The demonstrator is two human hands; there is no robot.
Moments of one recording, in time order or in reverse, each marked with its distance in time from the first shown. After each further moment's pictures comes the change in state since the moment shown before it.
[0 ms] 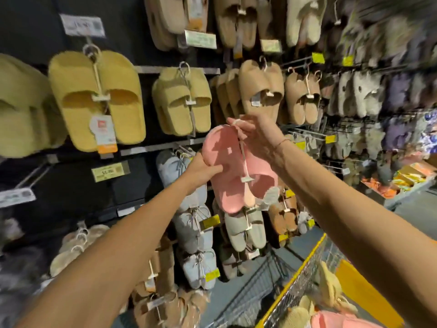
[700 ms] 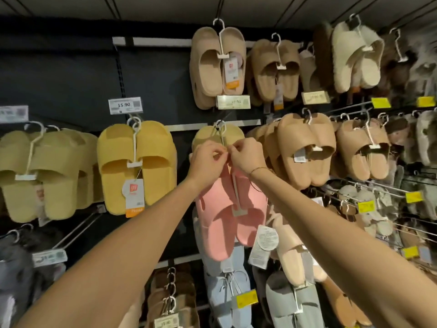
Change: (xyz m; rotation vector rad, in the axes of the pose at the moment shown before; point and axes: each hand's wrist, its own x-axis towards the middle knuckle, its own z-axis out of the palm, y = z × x) left_hand 0.110 0.127 -0.069 0.694 0.510 0.552; right_hand 0.149 -0.015 0.081 -1.086 0.045 -0.635
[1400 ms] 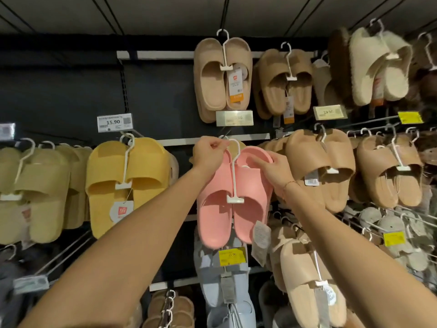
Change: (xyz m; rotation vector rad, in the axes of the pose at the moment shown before) left_hand 0.099 -0.004 0.040 -0.281 0.153 -0.348; right_hand 0.078 0.099 -0.008 0.576 -0.072 0.126
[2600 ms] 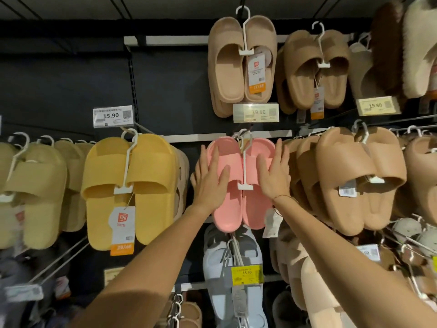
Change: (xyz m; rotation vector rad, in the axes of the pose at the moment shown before) left_hand 0.014 -0.129 0.004 0.462 -0.102 0.192; right_hand 0.062 0.082 0.069 -0.491 0.160 -0.133
